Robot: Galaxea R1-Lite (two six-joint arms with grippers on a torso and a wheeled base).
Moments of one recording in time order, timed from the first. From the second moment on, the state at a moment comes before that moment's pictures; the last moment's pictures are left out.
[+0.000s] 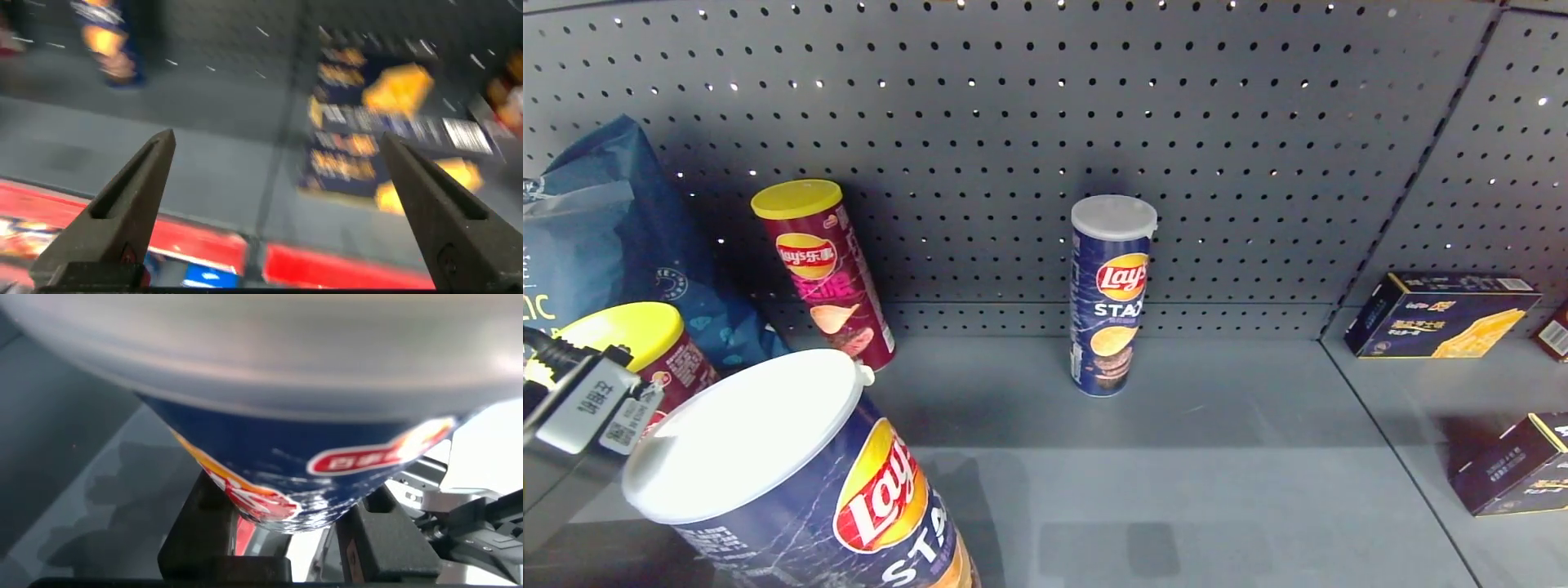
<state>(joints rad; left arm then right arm) -0.57 1.05 -0.59 -0.10 -0.56 0.13 0.12 0.28 -0.43 0.07 0.13 -0.08</state>
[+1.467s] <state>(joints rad) -0.56 1.05 -0.62 -0.10 -0.55 0.12 0.54 1.27 -0.81 -0.28 0.09 -0.03</state>
